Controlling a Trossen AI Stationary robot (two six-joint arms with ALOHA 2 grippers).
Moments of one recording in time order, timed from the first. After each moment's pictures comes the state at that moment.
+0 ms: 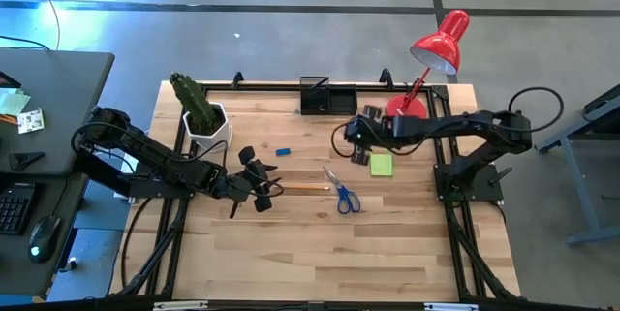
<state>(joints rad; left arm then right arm) -0.24 1.29 0.51 0.11 -0.70 -0.27 -0.20 1.51 0.97 -0.49 0.39 -0.15</state>
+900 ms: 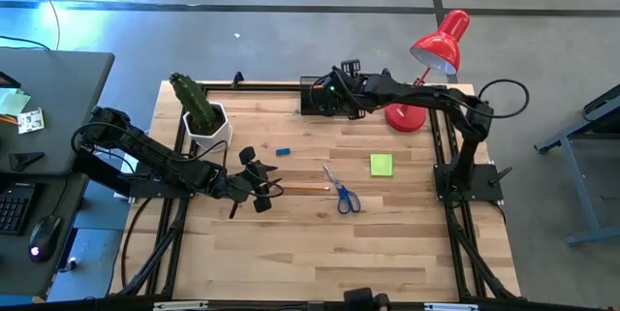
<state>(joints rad) -0.24 1.29 0.51 0.10 -0.69 -0.27 -0.42 1.82 1.51 -0.74 0.64 -0.79</state>
